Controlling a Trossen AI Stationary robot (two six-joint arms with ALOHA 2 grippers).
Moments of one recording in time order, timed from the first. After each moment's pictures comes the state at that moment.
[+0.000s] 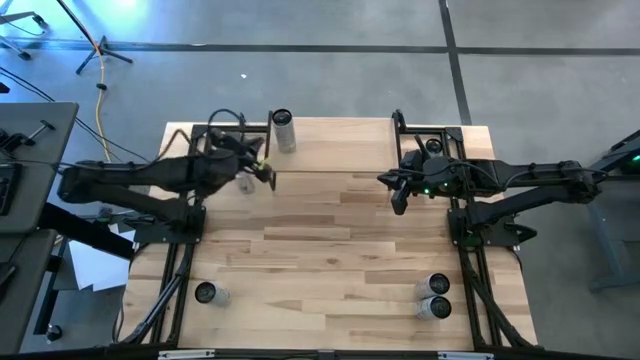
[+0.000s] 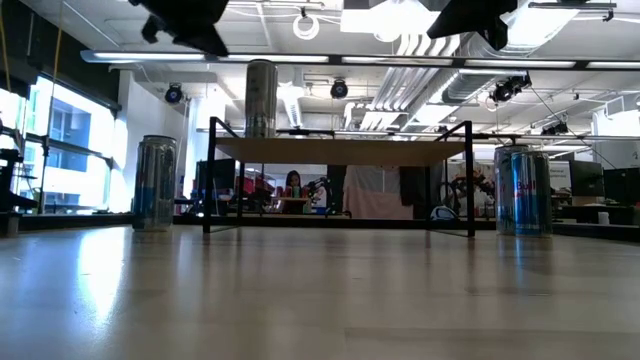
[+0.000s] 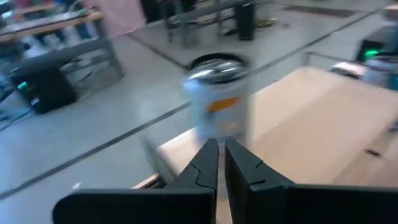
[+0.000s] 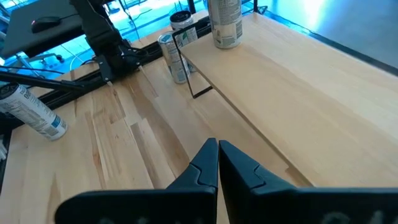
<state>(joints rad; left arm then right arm) 0.07 0.98 0.88 -0.36 -0.91 -0.26 0.05 0.97 0.97 -0.51 0.36 0.44</state>
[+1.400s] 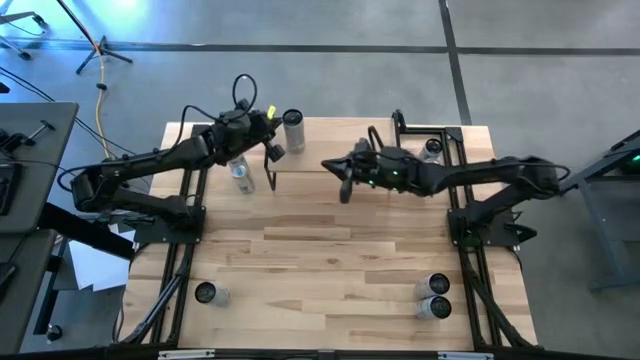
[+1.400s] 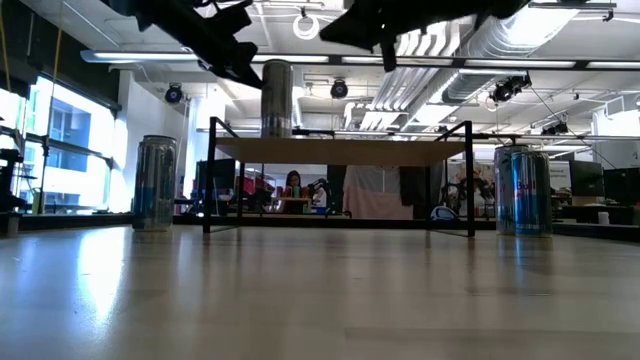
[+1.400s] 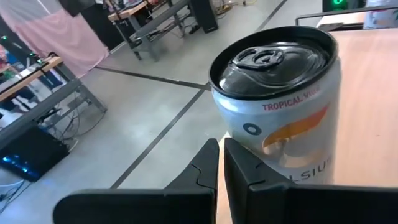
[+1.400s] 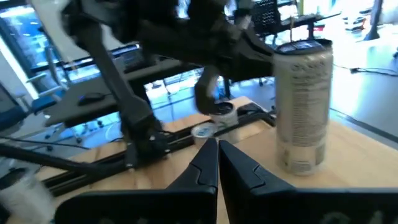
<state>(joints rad) 0.46 1.17 0.88 -0.02 -0.37 0.29 -0.12 1.45 0.97 0.38 0.18 0.23</state>
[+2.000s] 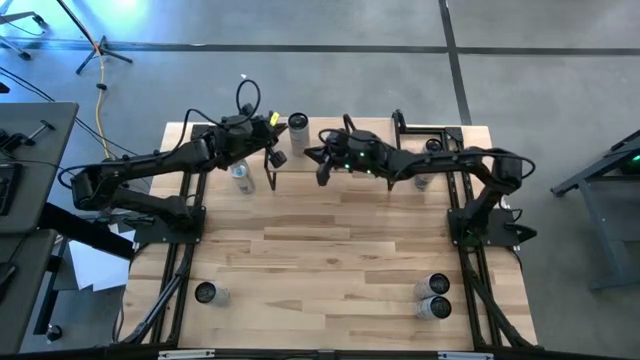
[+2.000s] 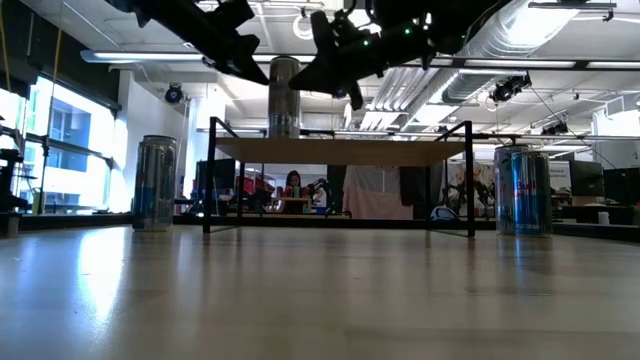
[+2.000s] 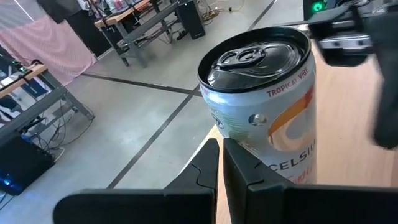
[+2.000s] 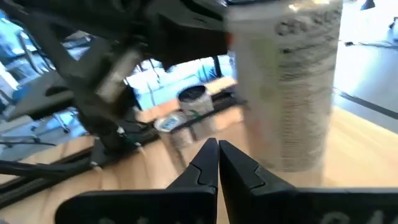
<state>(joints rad) 0.40 1.17 0.88 -0.02 -0.36 0.28 -0.26 1.71 1.15 0.36 0.05 0.25</state>
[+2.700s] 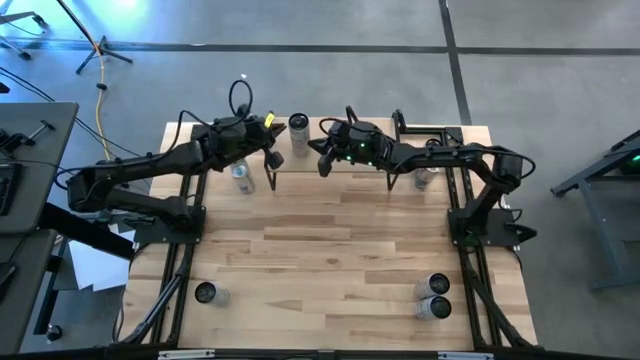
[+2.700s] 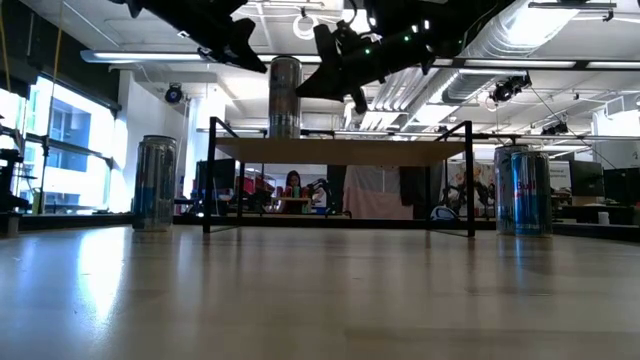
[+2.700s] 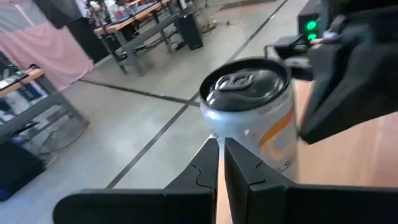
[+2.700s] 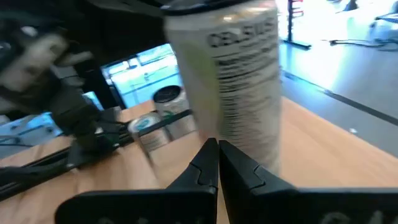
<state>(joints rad) 0.38 1.12 0.88 -0.03 -0.39 0.25 -0.31 1.71 1.15 0.35 0.01 0.23</state>
